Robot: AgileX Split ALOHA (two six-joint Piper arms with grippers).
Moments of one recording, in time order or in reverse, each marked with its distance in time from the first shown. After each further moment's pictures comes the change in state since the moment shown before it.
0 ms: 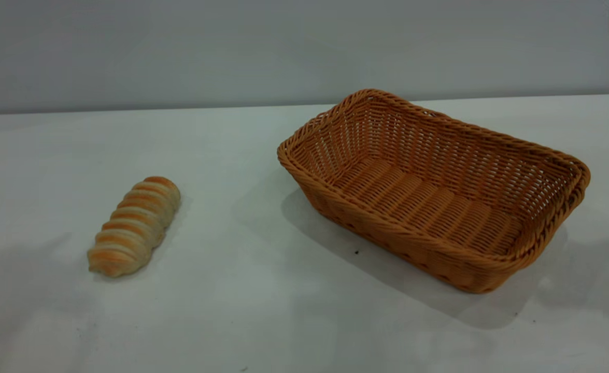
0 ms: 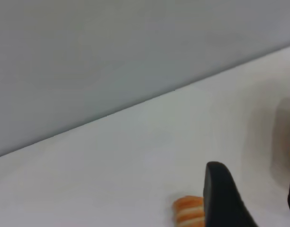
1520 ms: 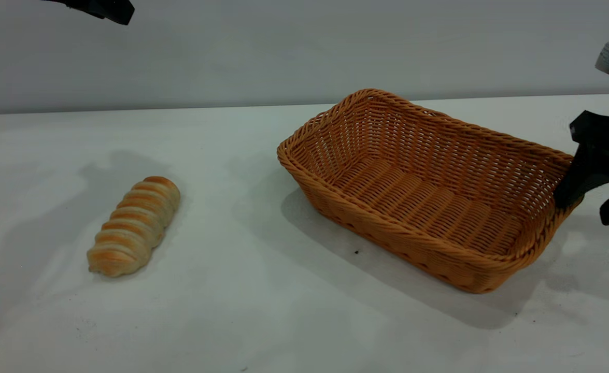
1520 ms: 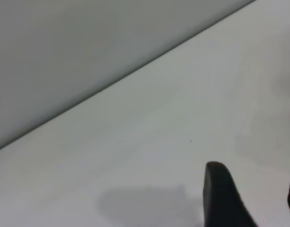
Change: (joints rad) left arm -0.060 0.687 -0.435 0.002 -0.014 0.118; right arm -0.020 0.519 -0.105 -0.136 0.037 0.226
